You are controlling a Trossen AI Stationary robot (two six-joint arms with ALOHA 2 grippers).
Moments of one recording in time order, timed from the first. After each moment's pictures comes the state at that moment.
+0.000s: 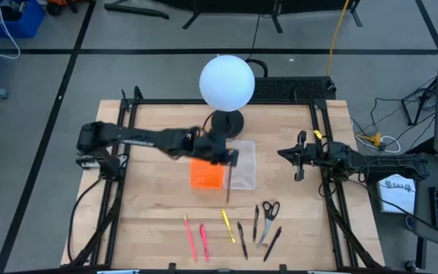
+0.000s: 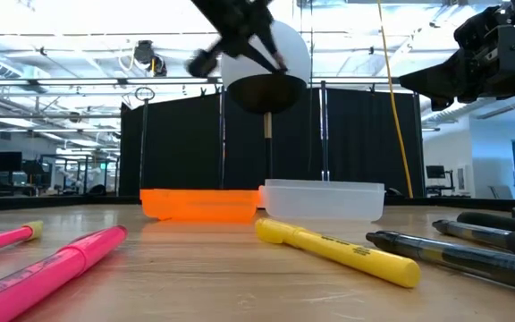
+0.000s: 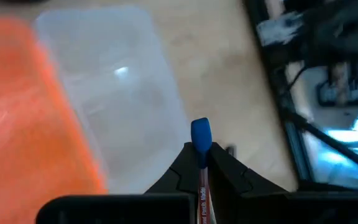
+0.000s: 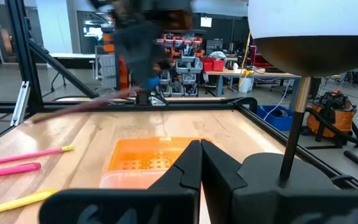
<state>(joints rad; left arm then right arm) 0.01 1.75 1.48 -0.50 -0.07 -1.18 -0.08 0.24 0.02 0.26 0.08 -0.04</state>
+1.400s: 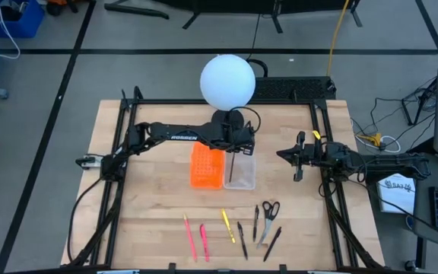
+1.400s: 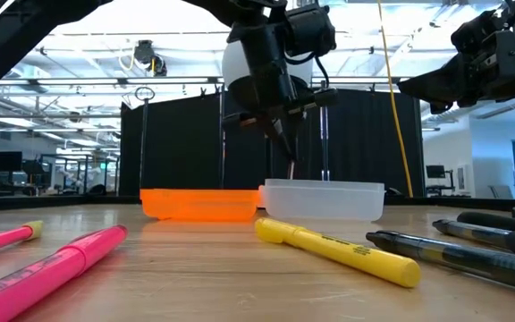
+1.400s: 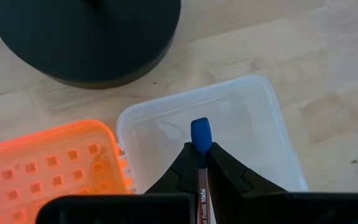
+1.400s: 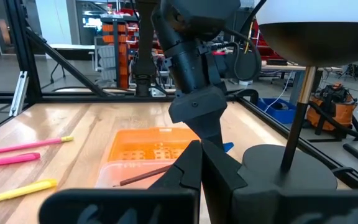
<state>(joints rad) 0.12 2.22 1.94 -0.89 -0.30 -1.10 -0.08 0.27 0.01 0.25 0.08 -0.04</state>
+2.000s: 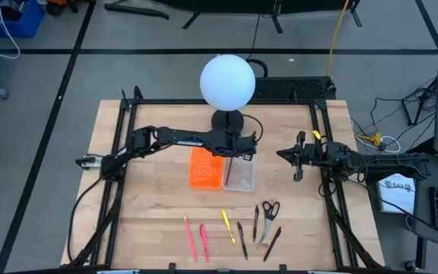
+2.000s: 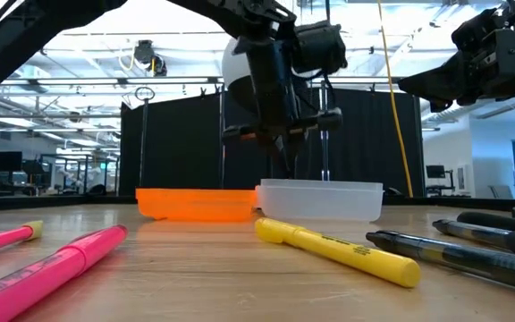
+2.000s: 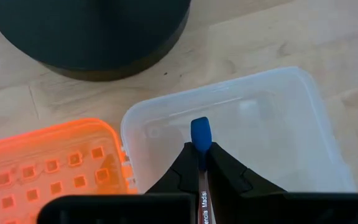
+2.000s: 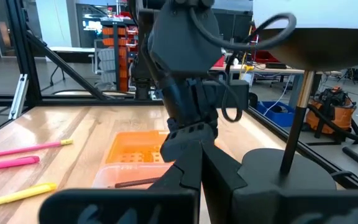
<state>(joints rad) 0.09 2.29 1.94 -0.89 -0.37 -1.11 -0.08 0.27 0.01 0.27 0.08 -0.05</state>
